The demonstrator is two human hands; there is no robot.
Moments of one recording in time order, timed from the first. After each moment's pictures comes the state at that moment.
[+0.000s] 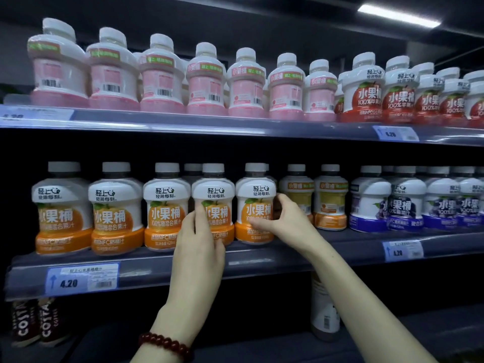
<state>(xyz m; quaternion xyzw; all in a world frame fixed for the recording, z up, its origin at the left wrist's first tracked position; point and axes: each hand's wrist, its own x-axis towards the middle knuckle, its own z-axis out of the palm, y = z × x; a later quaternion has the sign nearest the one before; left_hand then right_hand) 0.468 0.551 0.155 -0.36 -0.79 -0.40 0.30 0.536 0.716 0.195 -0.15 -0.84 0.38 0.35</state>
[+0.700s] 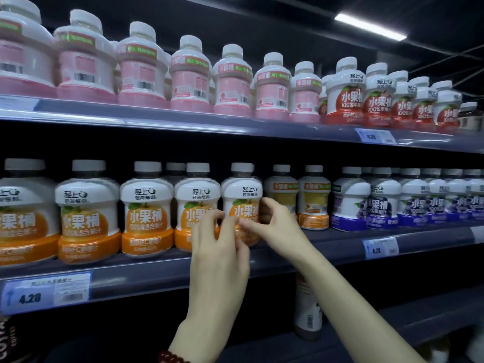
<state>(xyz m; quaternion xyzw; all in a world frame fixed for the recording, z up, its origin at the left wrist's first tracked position) 0.495 0.579 0.150 -0.43 -0.70 -0.46 0.35 0.540 0.713 0.185 -0.13 -0.82 0.39 0.40</state>
